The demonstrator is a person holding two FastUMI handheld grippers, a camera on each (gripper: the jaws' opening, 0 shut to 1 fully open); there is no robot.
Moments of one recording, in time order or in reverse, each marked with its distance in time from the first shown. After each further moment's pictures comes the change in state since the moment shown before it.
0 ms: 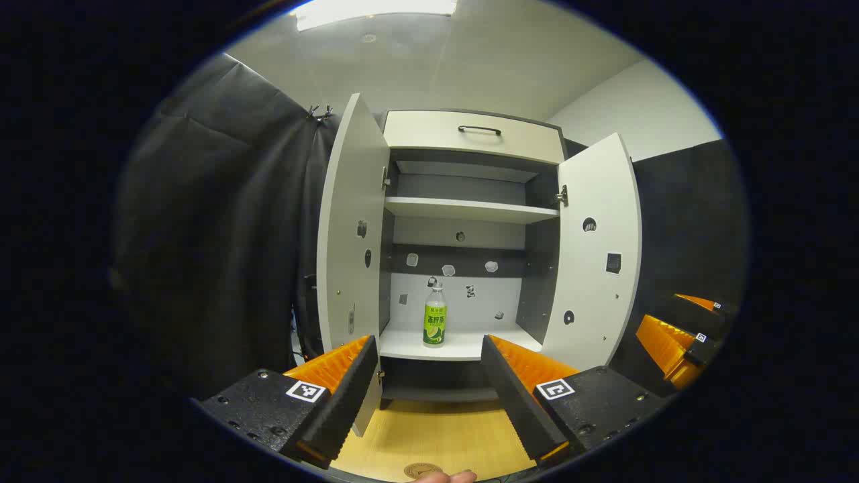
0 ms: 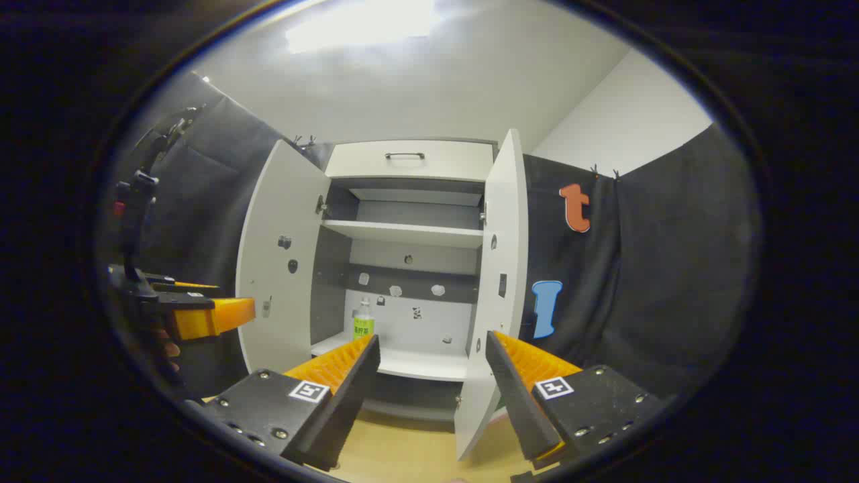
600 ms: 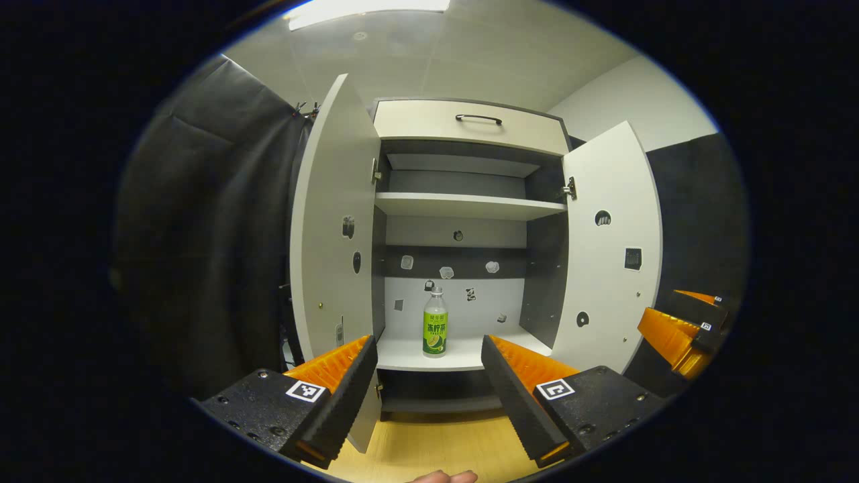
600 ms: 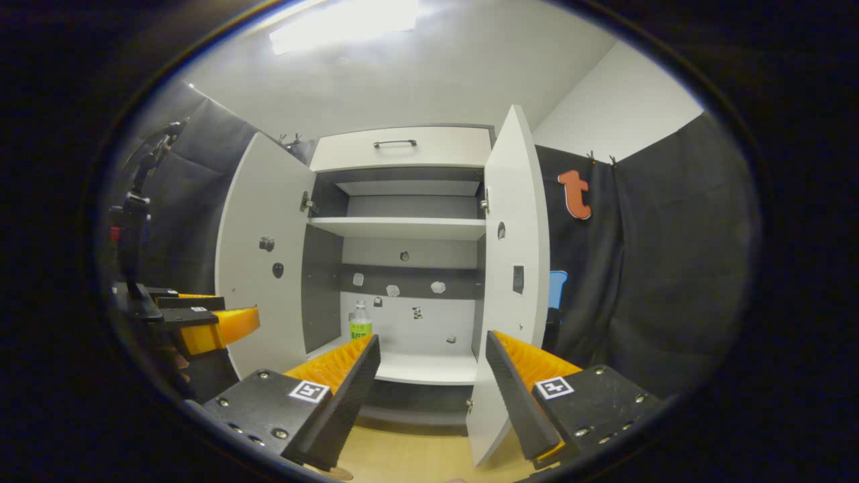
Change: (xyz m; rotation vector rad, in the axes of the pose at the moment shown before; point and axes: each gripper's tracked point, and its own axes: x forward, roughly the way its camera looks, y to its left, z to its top) left arm 0.068 0.010 -0.009 0.036 -0.004 -0.045; right arm 0.055 0.008 -0.016 0.045 0.020 -0.036
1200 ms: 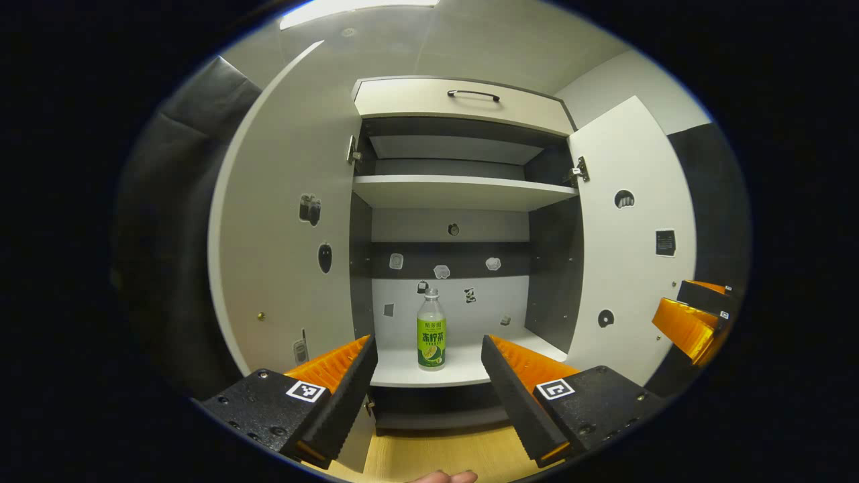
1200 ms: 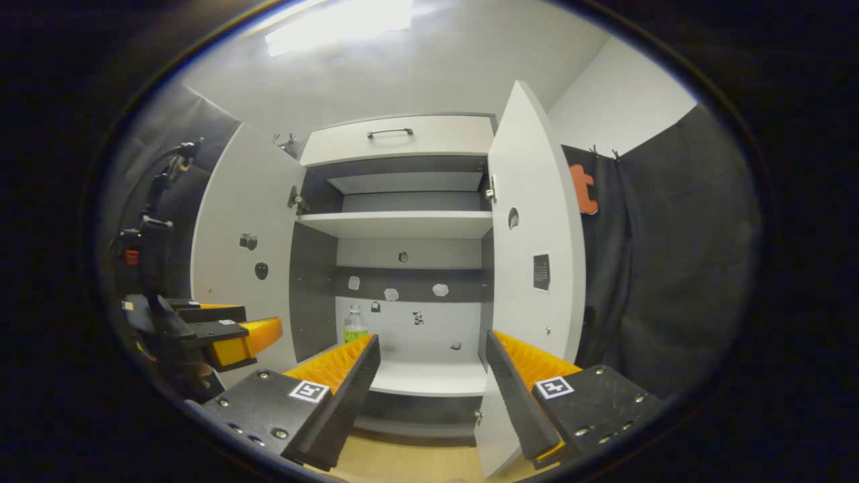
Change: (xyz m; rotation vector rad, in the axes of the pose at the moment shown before) left arm 0.098 0.002 -0.019 0.012 -0.012 -0.036; right arm 0.062 0.010 -0.017 0.004 -0.032 0.015
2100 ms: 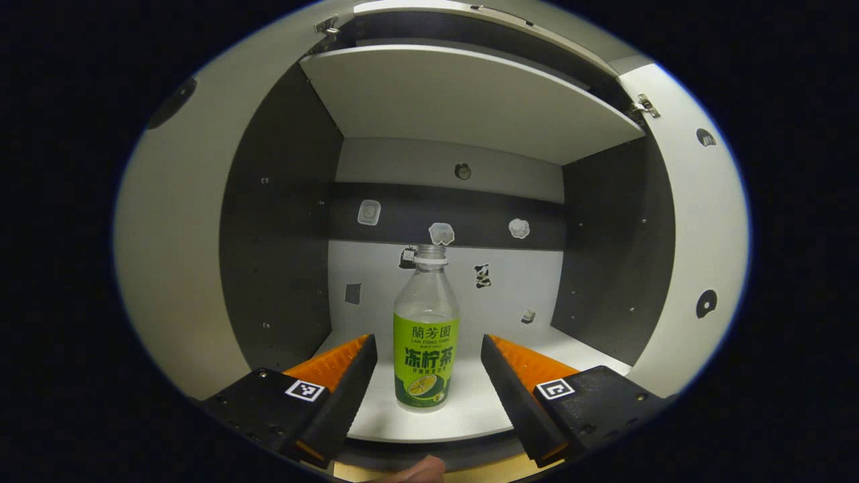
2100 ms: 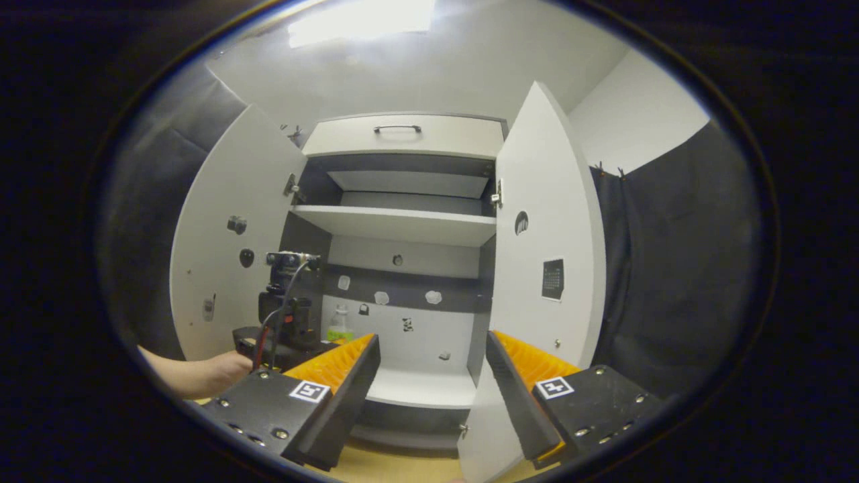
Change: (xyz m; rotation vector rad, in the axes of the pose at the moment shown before) left arm 0.232 0.004 -0.110 -0.039 0.071 -0.059; right arm 0.020 -0.010 -0.010 -0.092 -0.040 -0.049
